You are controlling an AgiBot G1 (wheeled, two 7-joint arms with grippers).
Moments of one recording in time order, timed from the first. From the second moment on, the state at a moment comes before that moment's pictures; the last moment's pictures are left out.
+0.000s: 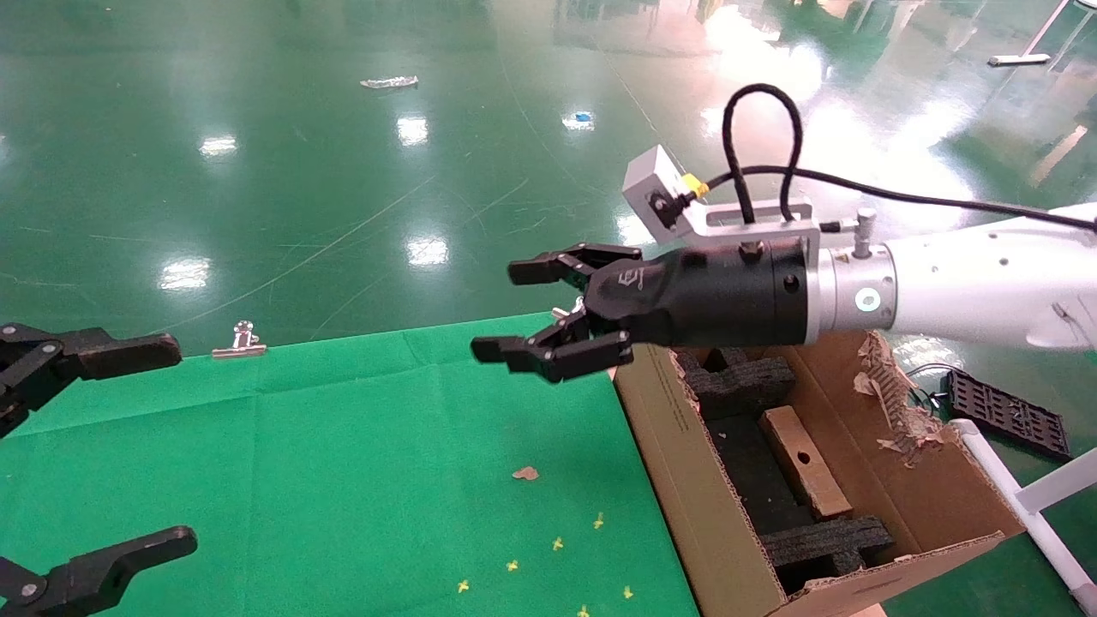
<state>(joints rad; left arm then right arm) -1.08 0.60 0.30 -1.28 0.72 1.49 -0.18 1.46 -0.67 -0.71 0.90 -0.88 -1.39 0.32</state>
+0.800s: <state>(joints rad) -1.08 0.60 0.30 -1.28 0.72 1.49 -0.18 1.06 -0.61 -0.27 1.29 -0.73 -1.50 0.19</state>
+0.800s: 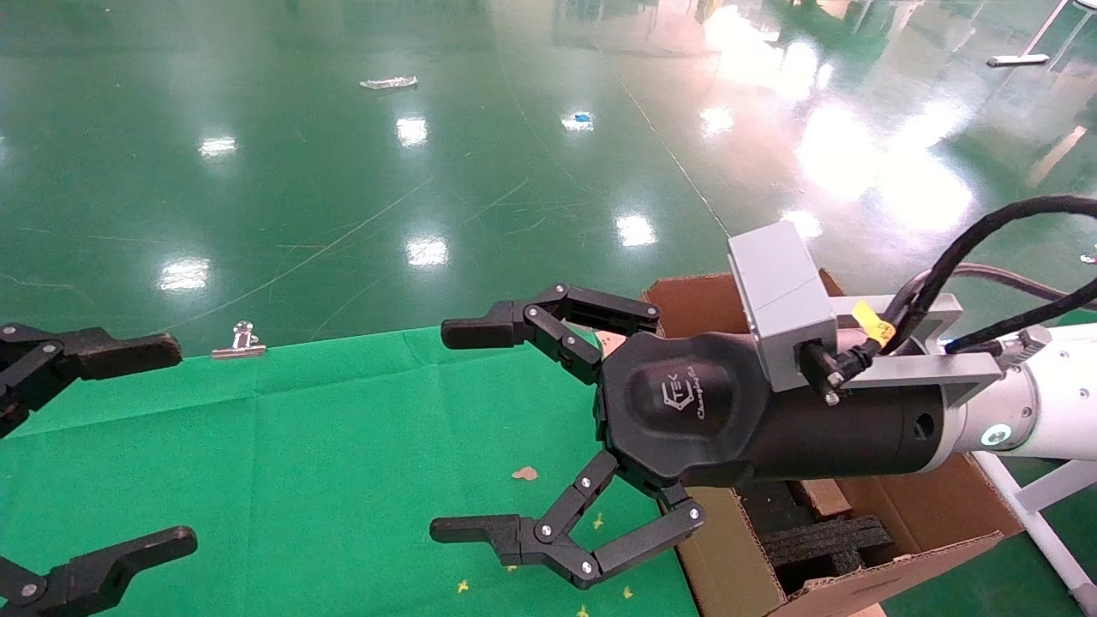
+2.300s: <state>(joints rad) -1.08 0.60 0.30 -1.28 0.72 1.49 -0.18 1.07 -0.61 -0.28 1.28 -0.73 -1.50 0.19</state>
